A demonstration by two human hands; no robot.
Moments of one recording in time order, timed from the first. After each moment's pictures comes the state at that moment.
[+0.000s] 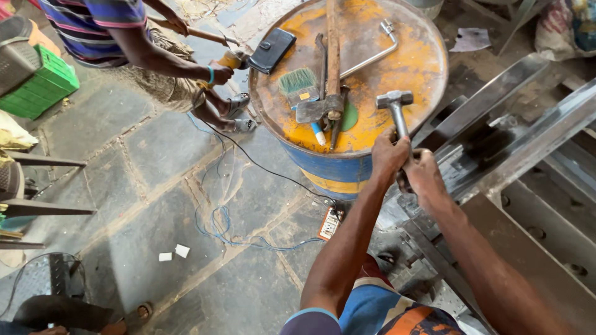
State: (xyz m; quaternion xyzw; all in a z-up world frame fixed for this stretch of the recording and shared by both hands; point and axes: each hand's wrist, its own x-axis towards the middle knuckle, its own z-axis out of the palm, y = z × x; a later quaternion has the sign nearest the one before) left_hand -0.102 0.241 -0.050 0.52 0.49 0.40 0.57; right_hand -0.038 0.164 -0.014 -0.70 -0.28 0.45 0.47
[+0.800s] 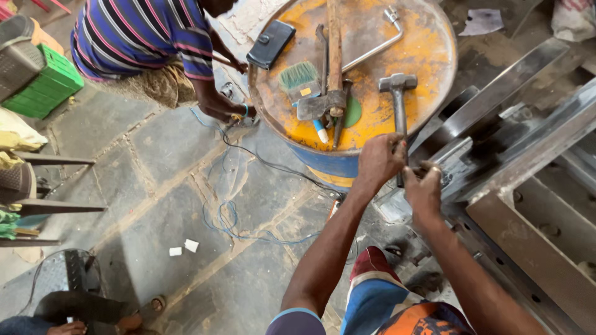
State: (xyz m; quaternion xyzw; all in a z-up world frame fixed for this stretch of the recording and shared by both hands) left_hand -0.143 0.241 -0.037 0.74 0.45 0.34 0.37; right_hand -0.051 0.144 -0.078 -0.80 -0.20 0.33 0.45
